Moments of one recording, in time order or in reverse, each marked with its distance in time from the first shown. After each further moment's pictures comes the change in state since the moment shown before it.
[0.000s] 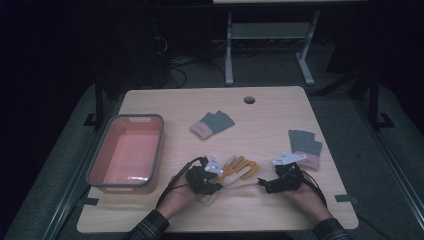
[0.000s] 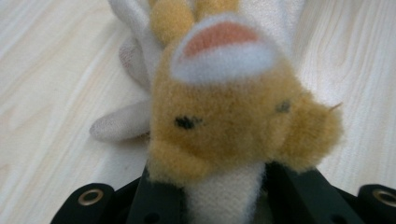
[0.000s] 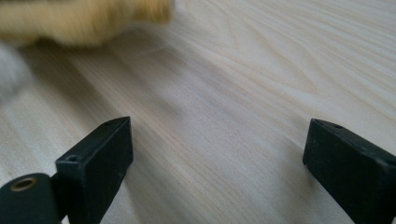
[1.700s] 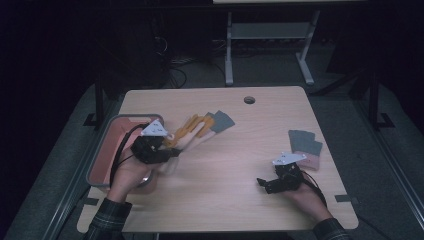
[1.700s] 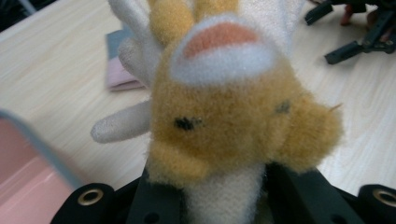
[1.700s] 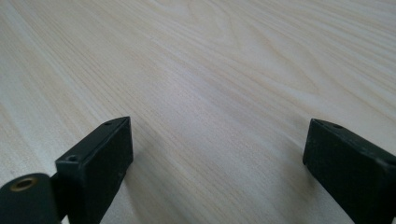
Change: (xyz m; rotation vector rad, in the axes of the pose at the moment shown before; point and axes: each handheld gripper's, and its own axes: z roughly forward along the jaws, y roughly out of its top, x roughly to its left) left arm 0.071 -0.024 -0.141 -0.174 0.174 -0.179; right arm 0.000 0.000 0.001 -0.007 0.004 -0.014
